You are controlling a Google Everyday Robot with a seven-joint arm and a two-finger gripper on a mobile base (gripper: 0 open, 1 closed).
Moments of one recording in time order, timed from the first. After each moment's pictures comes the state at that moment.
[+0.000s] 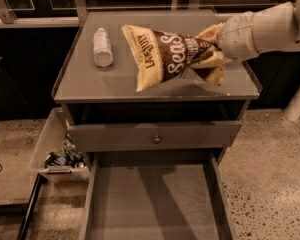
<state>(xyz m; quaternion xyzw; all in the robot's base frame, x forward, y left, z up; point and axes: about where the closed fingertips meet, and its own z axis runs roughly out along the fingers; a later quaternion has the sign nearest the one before) 0.620 -0.134 0.950 -0.68 0.54 0.02 0.50</state>
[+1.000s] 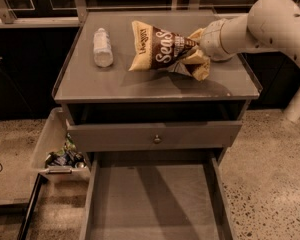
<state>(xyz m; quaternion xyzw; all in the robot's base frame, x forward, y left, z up) 0.718 -0.141 0.900 -0.60 0.64 -0.03 0.48</state>
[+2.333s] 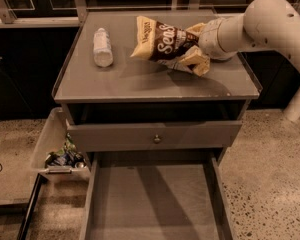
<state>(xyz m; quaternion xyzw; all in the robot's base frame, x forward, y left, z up) 0.732 -0.138 0.899 -0.60 0.64 -0.04 0.49</state>
